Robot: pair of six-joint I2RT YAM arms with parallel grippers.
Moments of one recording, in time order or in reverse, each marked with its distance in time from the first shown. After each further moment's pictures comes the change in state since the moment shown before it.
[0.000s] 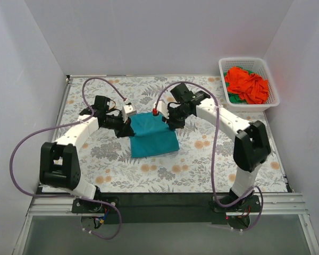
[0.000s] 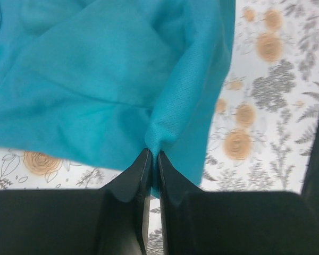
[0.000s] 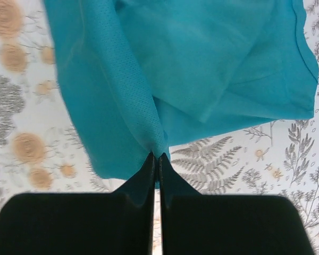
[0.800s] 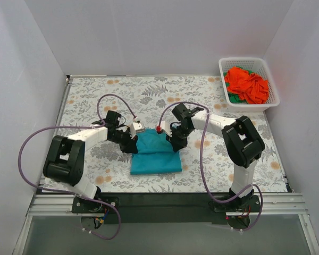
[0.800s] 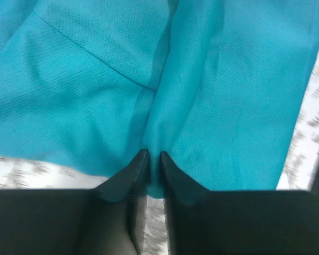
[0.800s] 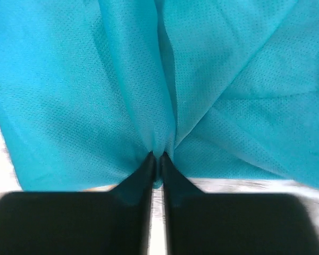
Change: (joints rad) left arm -0.085 0.120 -0.192 0.177 -0.104 -0.037; right arm -0.024 0.126 -0.243 0.131 -0.105 0.021
